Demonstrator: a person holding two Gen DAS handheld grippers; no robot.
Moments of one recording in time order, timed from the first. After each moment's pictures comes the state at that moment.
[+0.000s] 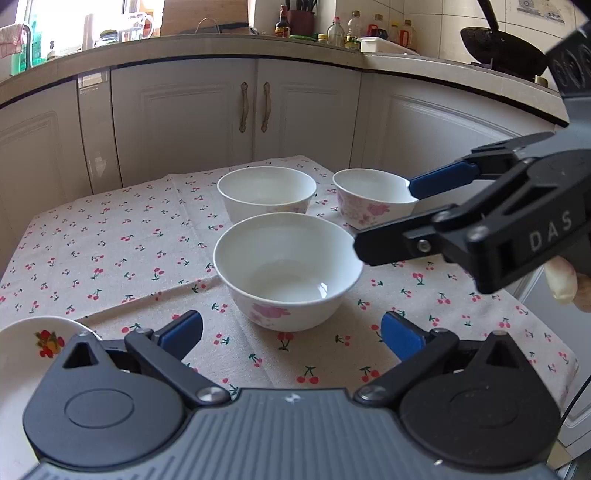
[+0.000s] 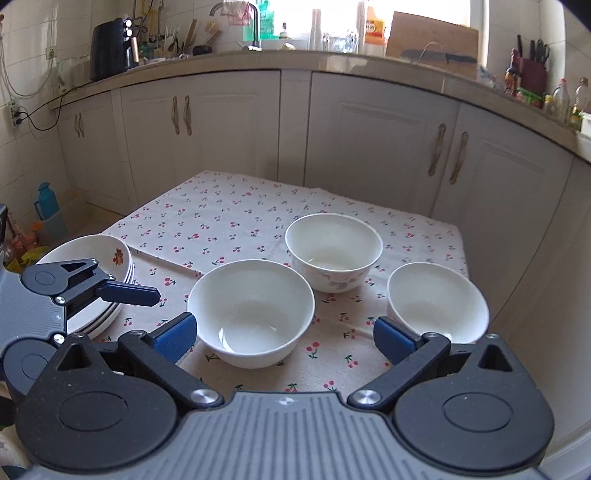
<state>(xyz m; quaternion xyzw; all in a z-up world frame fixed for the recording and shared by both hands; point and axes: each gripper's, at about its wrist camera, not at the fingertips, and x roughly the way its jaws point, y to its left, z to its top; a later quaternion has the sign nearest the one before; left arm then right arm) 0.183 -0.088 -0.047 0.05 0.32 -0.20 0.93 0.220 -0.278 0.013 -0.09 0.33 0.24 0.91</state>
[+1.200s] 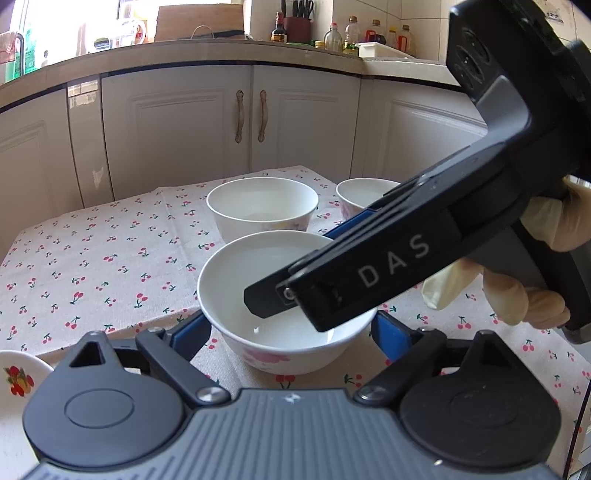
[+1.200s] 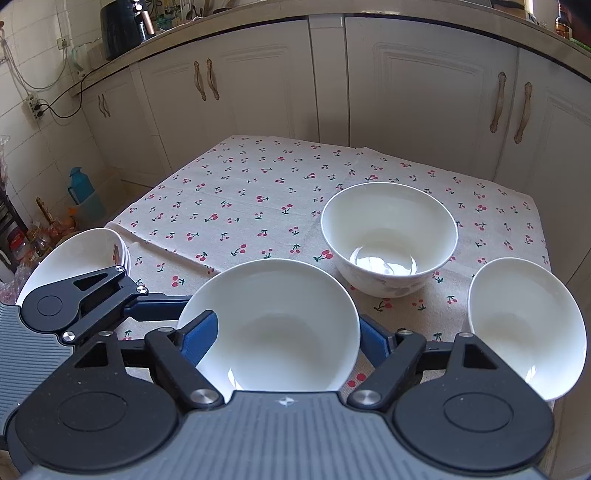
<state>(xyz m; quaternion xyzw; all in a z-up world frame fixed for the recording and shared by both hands) 0.208 -0.099 -0.059 0.05 0.29 -0.21 0.93 0.288 -0.251 -0.020 -0.06 0.40 0.31 0.86</state>
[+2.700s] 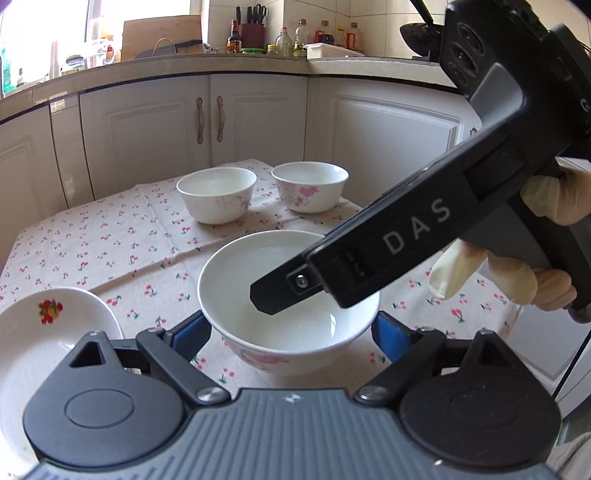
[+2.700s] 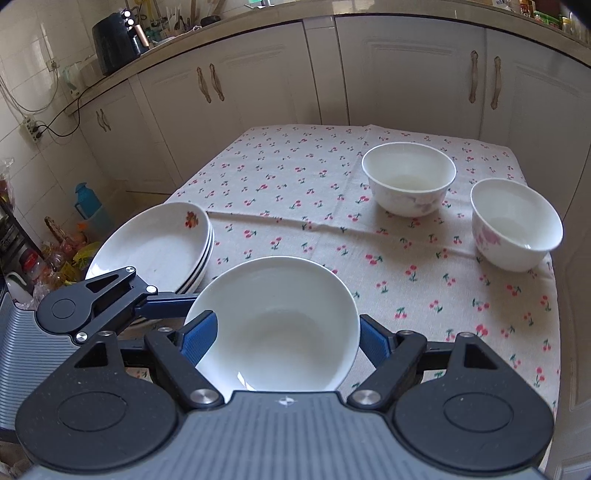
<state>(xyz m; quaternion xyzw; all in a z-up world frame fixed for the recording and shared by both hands) 0.108 -0.080 -0.042 0.07 0.30 -0.27 0.91 0.172 -0.250 0.002 -0.01 0.42 0.28 0.86</state>
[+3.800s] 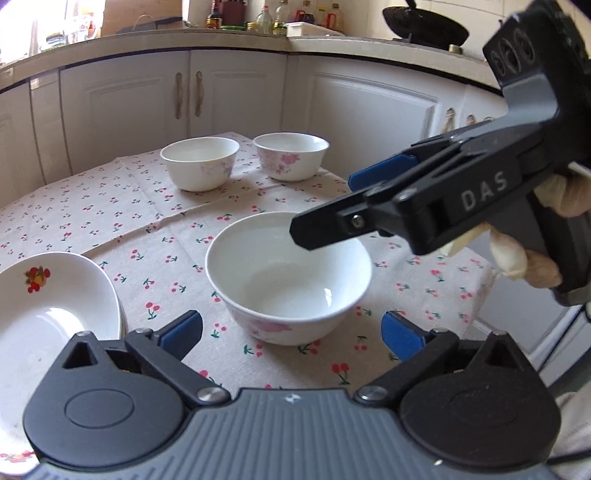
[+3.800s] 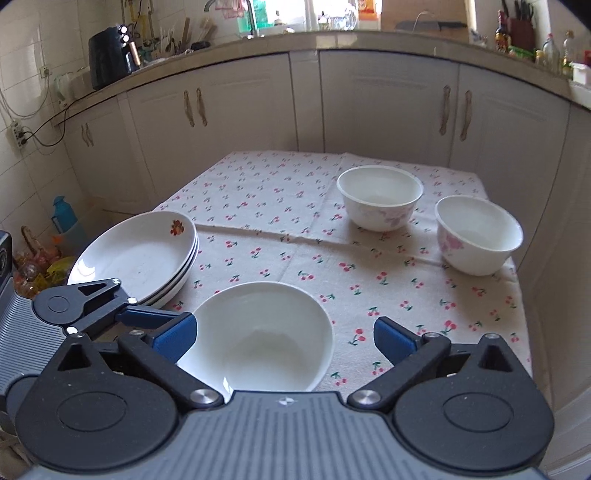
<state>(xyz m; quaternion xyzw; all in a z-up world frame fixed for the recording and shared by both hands) 0.099 -0.058 -0.047 0.07 0.33 -0.32 0.89 0.133 -0.263 0.005 -0.04 0.34 0.23 0.91</state>
